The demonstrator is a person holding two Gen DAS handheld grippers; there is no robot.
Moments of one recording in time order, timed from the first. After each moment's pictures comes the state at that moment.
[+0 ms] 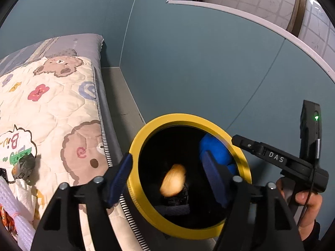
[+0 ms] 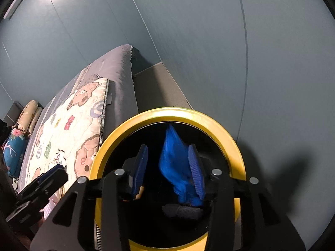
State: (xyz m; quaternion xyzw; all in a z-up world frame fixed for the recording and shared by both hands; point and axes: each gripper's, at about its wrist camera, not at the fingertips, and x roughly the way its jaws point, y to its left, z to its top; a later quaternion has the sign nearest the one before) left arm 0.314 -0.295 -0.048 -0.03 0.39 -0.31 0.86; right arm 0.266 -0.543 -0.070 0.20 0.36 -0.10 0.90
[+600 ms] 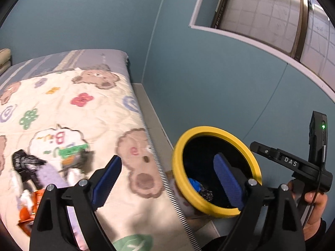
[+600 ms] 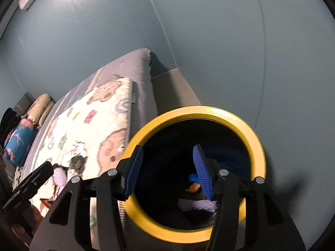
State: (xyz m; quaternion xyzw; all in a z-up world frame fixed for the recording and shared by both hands) left arm 0.283 -0.192 -0.017 -0.05 0.34 -0.25 0.91; right arm 0.236 -0.481 -0.040 0.18 0.33 -0.05 0.92
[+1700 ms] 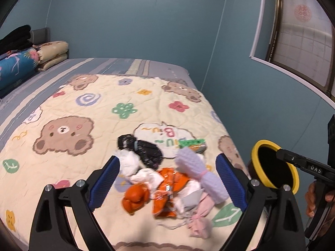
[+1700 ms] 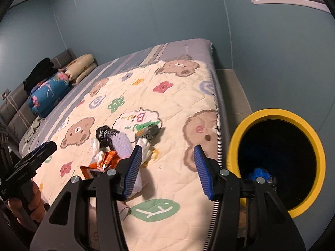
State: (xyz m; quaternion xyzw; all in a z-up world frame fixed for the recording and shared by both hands) left arm 0.218 0.026 -0.012 -0.08 0.31 -0.08 0.95; right arm 0.234 -0.282 -0.021 0.07 0.35 0.10 0.93
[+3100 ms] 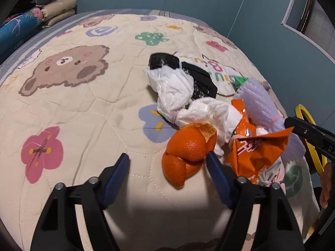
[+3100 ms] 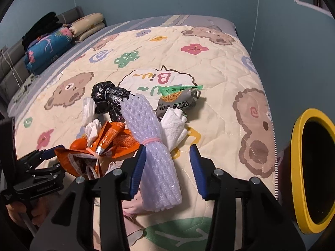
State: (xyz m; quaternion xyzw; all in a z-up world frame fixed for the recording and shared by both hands) left arm 0.263 0.066 -0.155 -0.09 0.45 -0.05 0.88; right arm 0.297 -0.166 -0.120 -0.04 0.42 0.12 0.90
